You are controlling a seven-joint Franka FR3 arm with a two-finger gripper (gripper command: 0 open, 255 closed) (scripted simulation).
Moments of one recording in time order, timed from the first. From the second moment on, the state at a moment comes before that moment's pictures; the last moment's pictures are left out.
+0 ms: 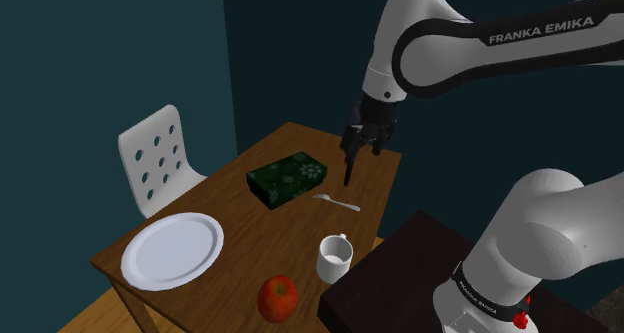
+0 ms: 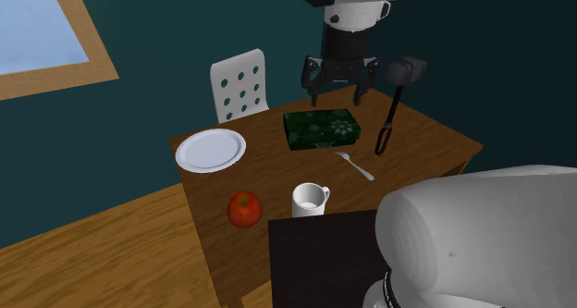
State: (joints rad) arm 0.06 -0.76 0.17 -2.69 0.12 2.01 0.22
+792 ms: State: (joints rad) arm 0.08 -0.40 0.32 -2.85 0.18 2.48 0.34
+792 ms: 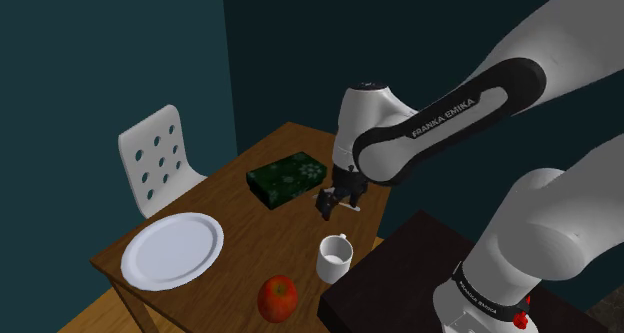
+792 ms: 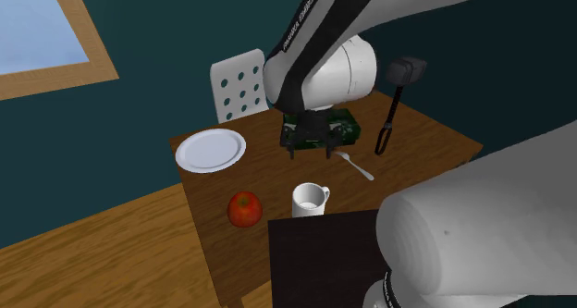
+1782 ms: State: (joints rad) arm 0.12 0.23 0.27 -2.77 -0.34 2.96 0.83
